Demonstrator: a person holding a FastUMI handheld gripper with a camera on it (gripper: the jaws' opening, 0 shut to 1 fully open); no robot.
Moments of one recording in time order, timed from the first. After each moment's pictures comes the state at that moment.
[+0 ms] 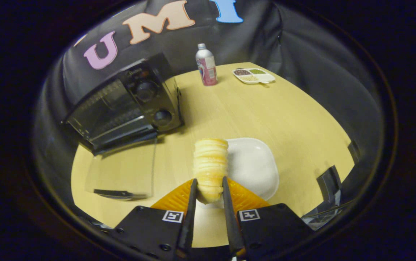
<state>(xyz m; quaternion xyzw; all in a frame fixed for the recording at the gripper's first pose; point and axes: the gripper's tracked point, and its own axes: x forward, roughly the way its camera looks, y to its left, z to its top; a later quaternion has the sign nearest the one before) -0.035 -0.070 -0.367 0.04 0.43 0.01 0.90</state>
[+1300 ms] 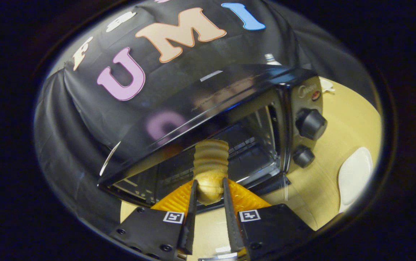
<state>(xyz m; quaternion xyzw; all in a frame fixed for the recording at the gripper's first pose) 0.082 0.157 -0.368 0.16 0.35 0.06 0.92</state>
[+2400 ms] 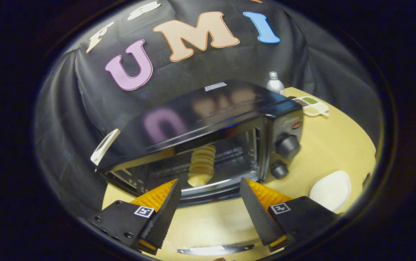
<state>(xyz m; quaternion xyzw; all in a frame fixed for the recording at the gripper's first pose) 0.043 0.106 -0.332 0.05 0.34 0.06 0.94</state>
